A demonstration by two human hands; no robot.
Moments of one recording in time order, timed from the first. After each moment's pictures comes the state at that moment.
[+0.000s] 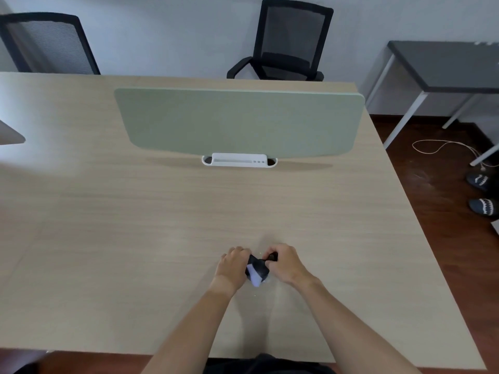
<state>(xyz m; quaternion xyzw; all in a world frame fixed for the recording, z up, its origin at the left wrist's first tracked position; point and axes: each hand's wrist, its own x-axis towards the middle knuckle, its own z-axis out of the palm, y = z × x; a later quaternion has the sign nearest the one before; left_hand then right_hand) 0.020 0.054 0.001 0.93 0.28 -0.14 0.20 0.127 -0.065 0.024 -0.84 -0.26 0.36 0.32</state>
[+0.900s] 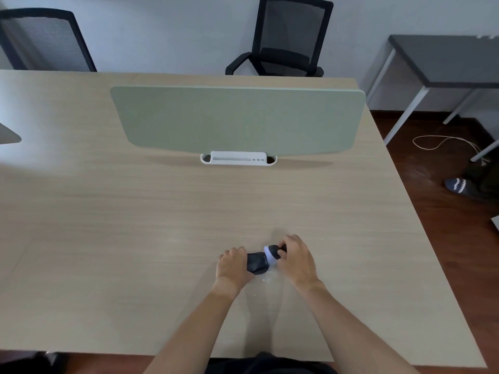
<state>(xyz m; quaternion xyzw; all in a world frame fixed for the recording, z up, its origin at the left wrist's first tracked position) 0.024 0.046 0.009 0.91 0.35 -0.16 0.16 0.133 -0.076 0.021 -0.90 -0.26 0.18 0.28</state>
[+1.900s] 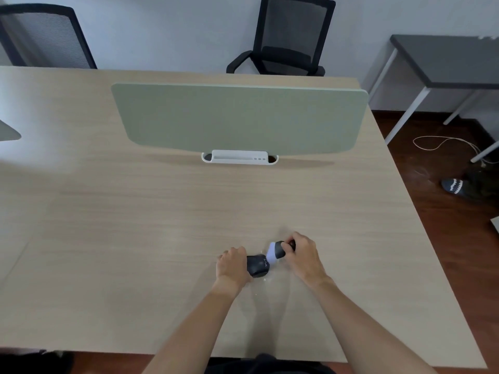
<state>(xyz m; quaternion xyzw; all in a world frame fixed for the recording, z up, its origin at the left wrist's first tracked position) 0.024 0.050 0.010 0.90 0.37 -0.18 0.17 0.148 -0.081 0.024 -0.89 -0.22 0.23 0.33</state>
